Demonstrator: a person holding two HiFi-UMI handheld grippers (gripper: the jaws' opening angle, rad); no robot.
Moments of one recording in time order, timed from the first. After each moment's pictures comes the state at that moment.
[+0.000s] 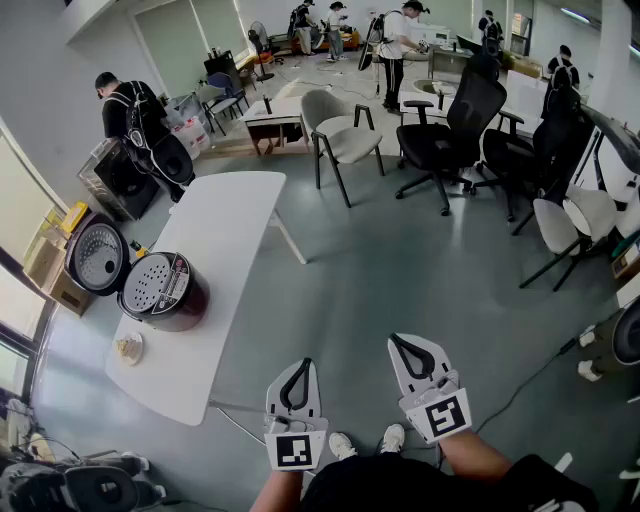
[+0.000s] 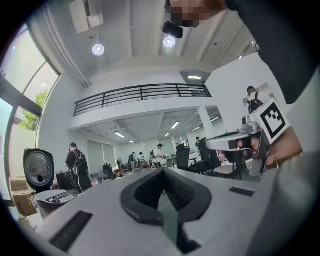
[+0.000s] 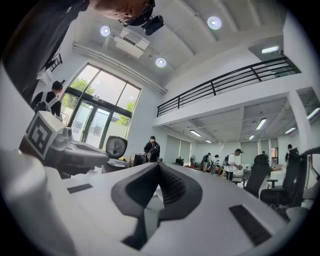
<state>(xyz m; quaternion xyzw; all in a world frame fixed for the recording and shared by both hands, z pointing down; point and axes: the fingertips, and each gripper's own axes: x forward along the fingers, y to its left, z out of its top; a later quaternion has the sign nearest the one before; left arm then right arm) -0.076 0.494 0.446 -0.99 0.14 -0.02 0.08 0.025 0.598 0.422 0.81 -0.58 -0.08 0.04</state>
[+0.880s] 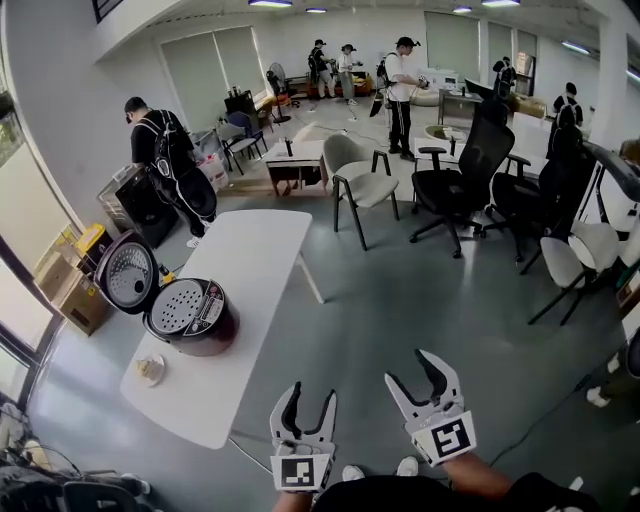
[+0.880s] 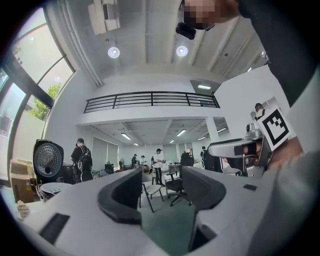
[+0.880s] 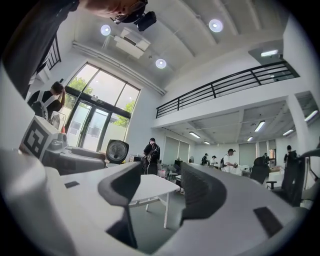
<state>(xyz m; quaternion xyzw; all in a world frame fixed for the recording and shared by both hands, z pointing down) -0.142 0.455 0.417 -0.98 0.17 0.02 0.03 -0.031 0.569 0.397 0.82 -0.57 -0.08 0.04</state>
